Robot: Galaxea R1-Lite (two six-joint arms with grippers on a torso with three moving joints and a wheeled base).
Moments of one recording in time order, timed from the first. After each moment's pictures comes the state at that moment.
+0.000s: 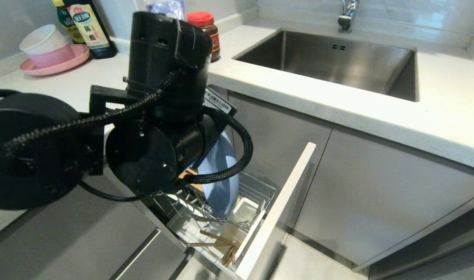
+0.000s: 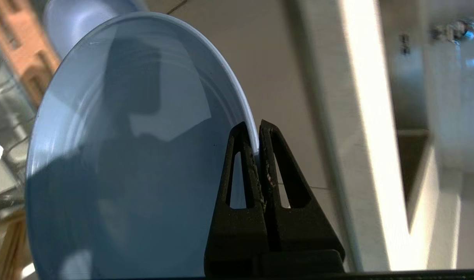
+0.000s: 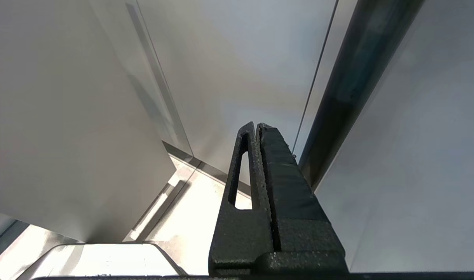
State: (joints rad) left arm -0.95 1.64 -1.33 0.02 0.80 -1.16; right arm 0.00 0.00 0.00 0.00 0.00 0.02
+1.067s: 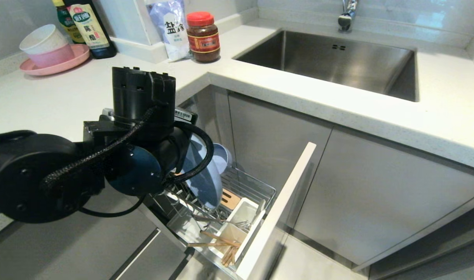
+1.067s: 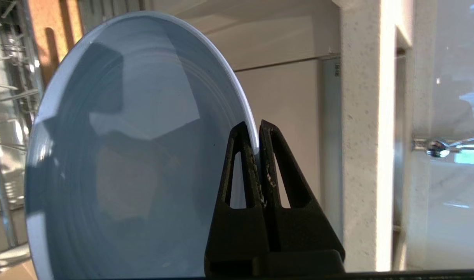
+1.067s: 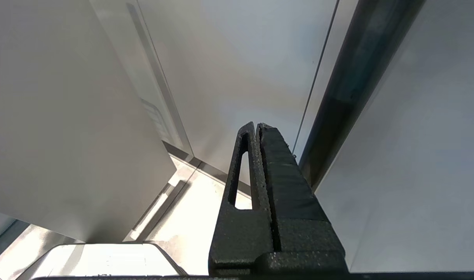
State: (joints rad) left arm -0.75 1.62 -1.10 -0.24 0.80 -1.32; right arm 0.00 0.00 0.00 0.00 0.00 0.02
